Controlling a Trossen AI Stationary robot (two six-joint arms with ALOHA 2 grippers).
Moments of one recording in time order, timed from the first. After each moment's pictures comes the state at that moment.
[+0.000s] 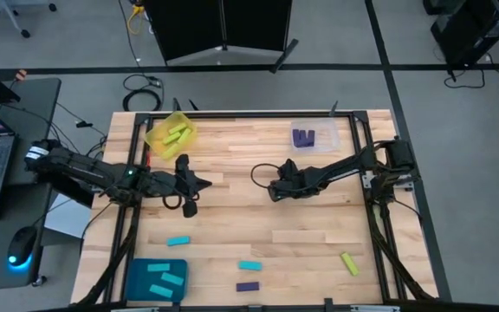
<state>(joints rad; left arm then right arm) -0.24 0.92 0.60 -0.18 -0.45 -0.16 0.03 1.83 0.93 -0.49 0.48 1.13</state>
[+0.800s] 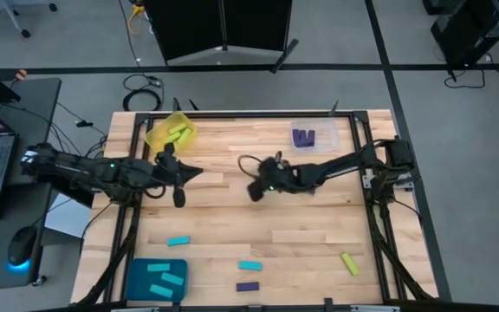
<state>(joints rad) -0.21 0.71 0.60 -0.17 -0.49 -0.14 0.01 1.82 1.04 -0.08 0.44 0.79</state>
